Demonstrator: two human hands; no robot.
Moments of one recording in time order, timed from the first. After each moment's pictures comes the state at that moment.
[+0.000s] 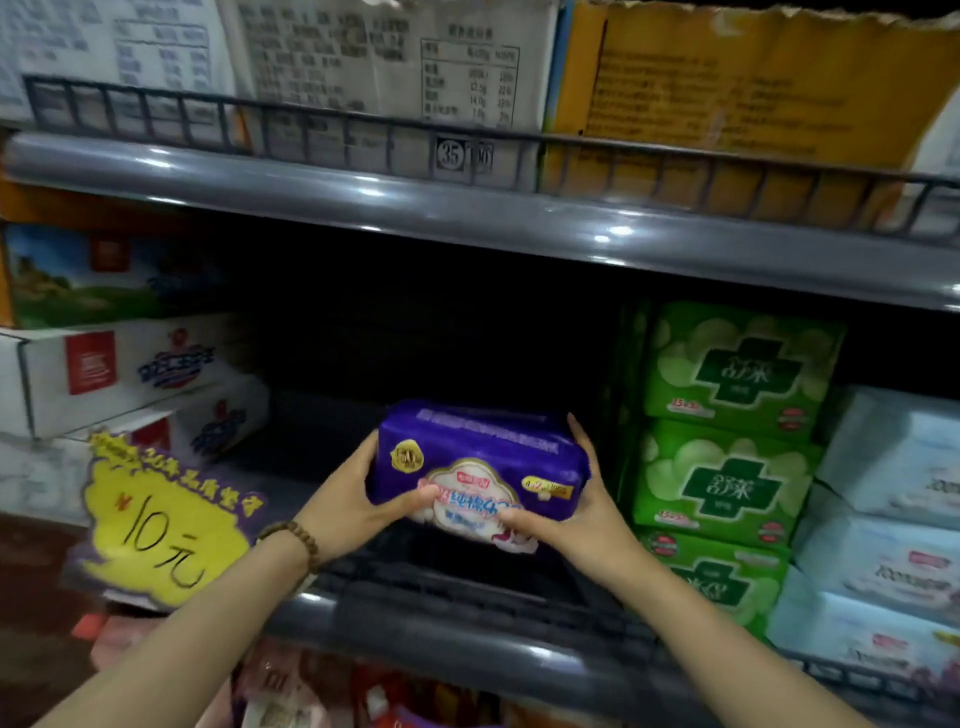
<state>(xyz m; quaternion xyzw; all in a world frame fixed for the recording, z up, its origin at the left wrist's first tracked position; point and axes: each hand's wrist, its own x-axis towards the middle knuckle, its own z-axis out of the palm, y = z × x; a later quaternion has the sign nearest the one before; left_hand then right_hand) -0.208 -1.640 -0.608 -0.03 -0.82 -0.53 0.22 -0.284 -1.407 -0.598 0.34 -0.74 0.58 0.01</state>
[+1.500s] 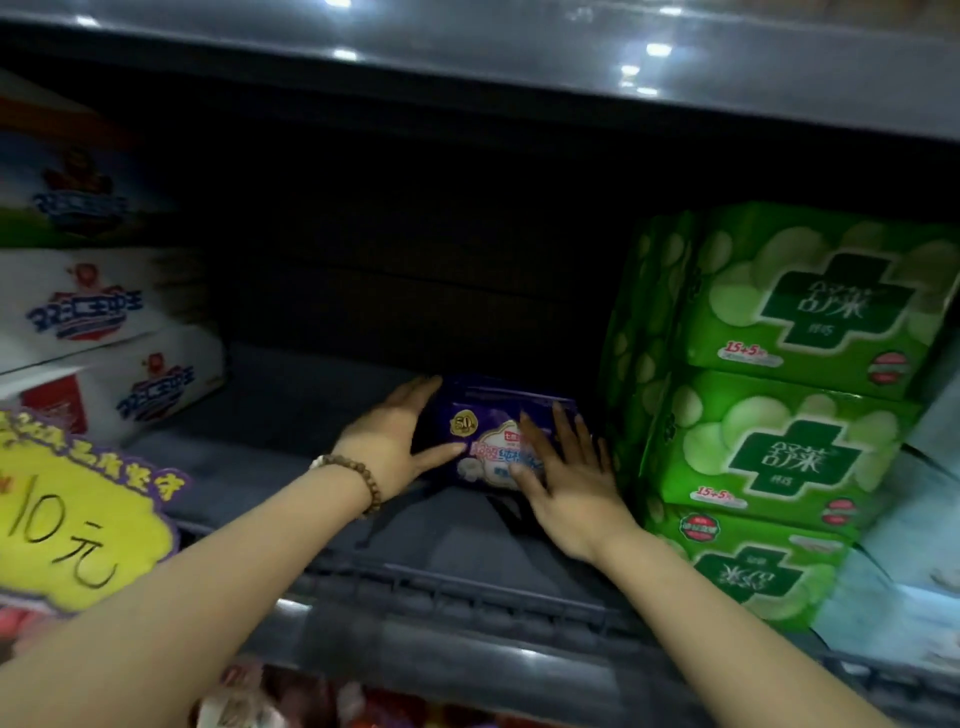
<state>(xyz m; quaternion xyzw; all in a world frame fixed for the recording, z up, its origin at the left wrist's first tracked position) -0.308 -1.629 -0.619 0.01 -0.96 -0.23 0.18 -0.360 -1.425 -0.639 0.25 -0.96 0.11 0.09</state>
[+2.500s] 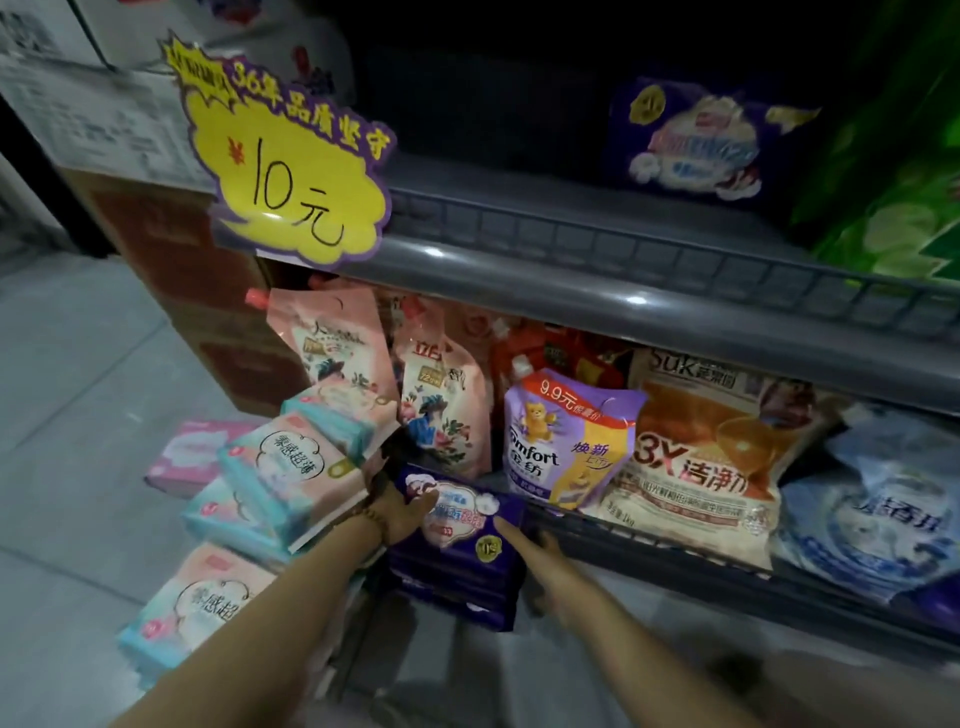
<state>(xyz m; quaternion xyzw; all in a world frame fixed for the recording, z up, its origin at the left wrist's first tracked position) -0.073 -1.676 -0.929 0.39 -0.79 -0.43 -0.20 -0.118 -1.473 -0.931 -0.15 -0.68 0.55 -0.45</state>
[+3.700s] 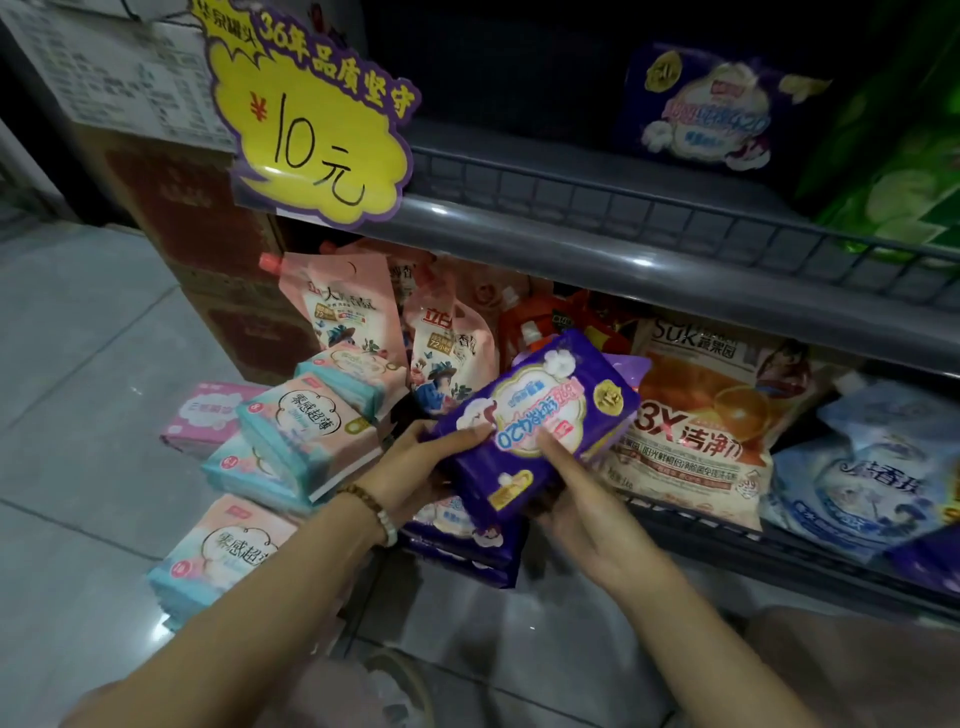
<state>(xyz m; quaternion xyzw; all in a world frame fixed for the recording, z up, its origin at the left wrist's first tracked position) -0.044 -1.638 -0.850 0.31 -0.50 -0.80 -0.07 -0.097 -1.459 -0.845 -0.08 -0.46 0.80 -0.38</state>
